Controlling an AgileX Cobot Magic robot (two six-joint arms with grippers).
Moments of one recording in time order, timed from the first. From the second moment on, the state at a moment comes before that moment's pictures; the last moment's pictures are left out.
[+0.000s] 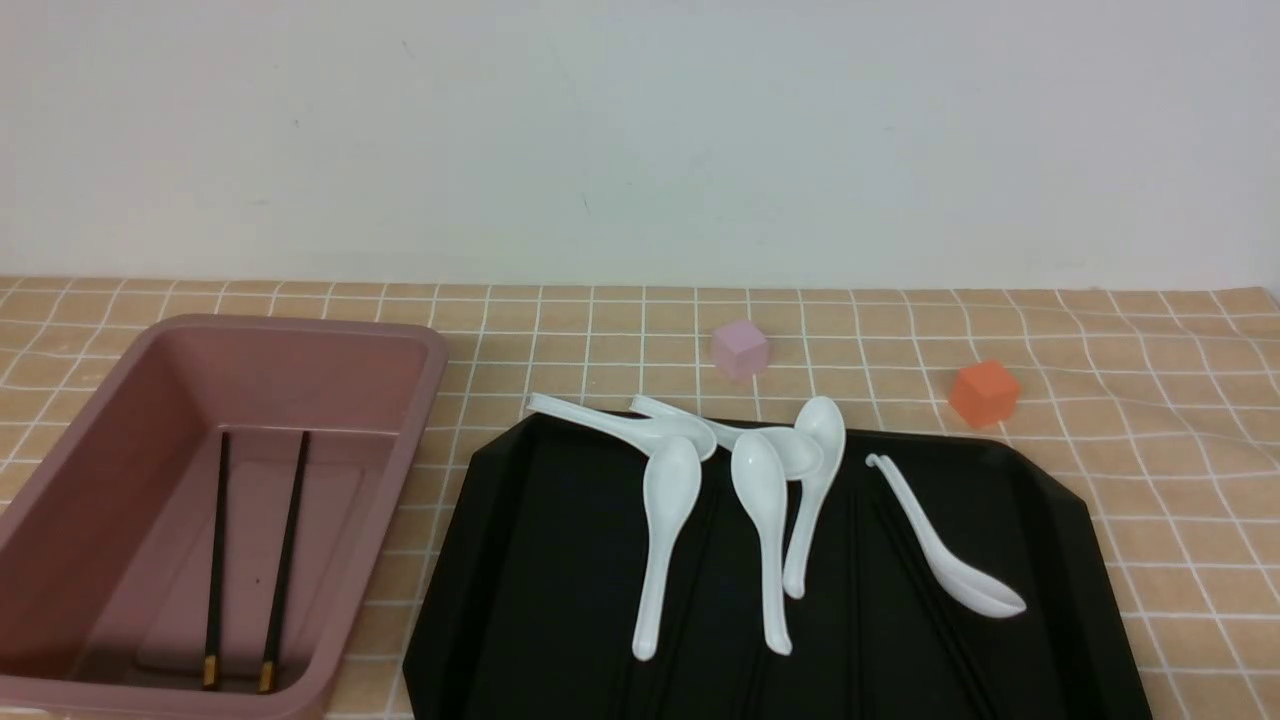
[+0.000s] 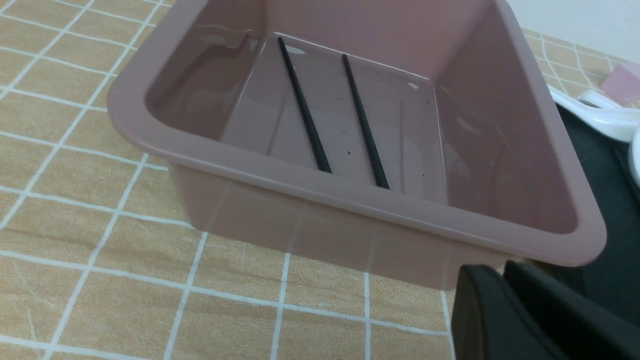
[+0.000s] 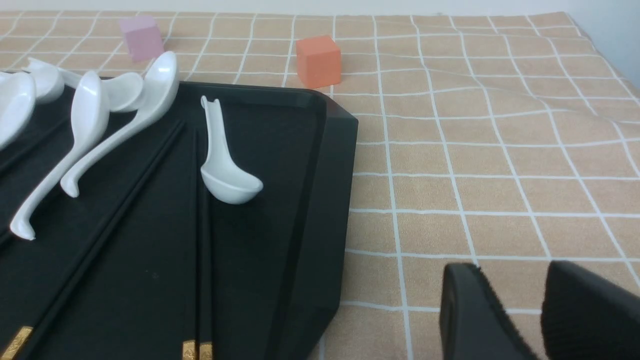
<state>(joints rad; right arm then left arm) 0.00 -0.01 0.02 -0.01 0.37 0.06 -0.04 -0.01 0.03 -0.08 0.38 -0.23</state>
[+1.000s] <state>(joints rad) 0.00 -0.01 0.02 -0.01 0.37 0.06 -0.04 -0.01 0.03 -0.24 0.38 -0.34</state>
